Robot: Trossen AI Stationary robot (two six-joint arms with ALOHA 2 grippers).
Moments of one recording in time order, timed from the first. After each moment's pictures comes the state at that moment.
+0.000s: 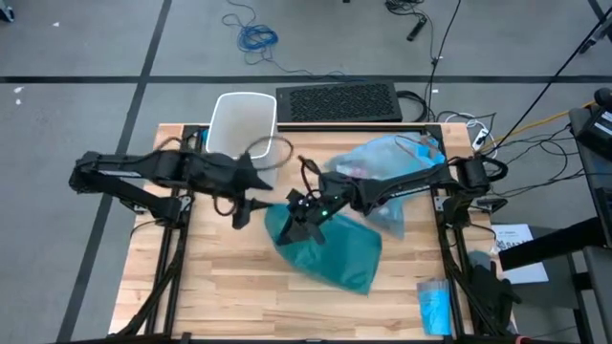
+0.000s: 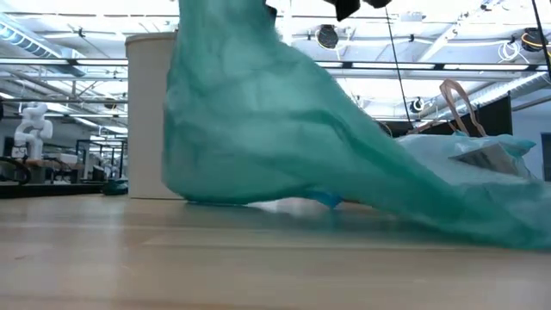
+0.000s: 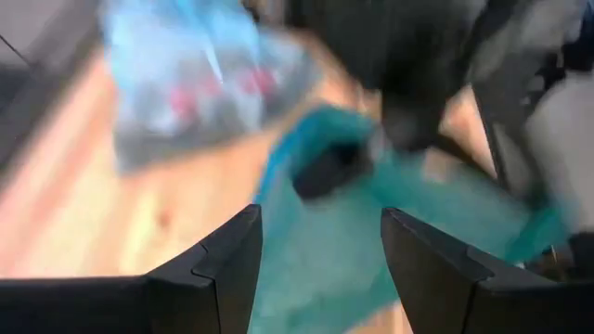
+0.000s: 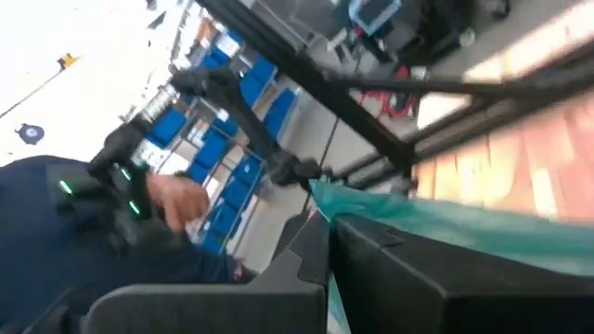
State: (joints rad) left arm -0.09 1.15 1.25 -0.74 -0.02 -0.19; right arm 0.06 1.81 1.32 0.44 -0.58 0.85
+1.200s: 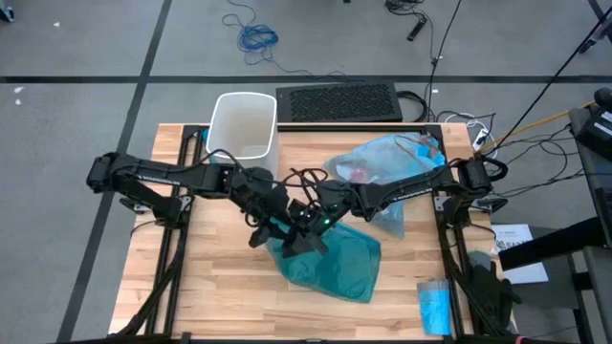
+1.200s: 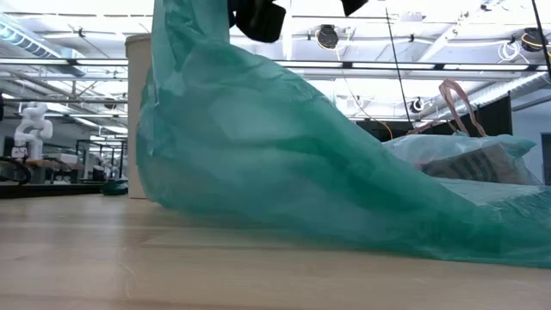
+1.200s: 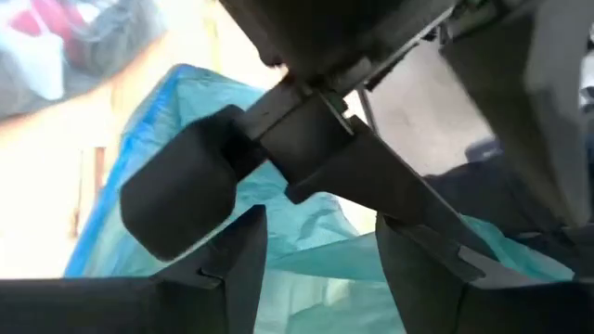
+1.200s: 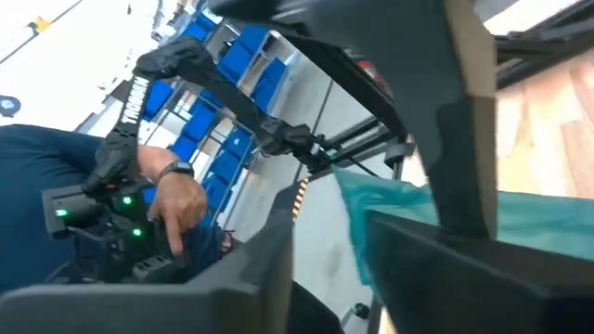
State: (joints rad) left arm -0.09 1.35 1.16 -0.45 0.41 -0.22; right arm 0.08 1.81 1.32 0.33 -0.58 0.80
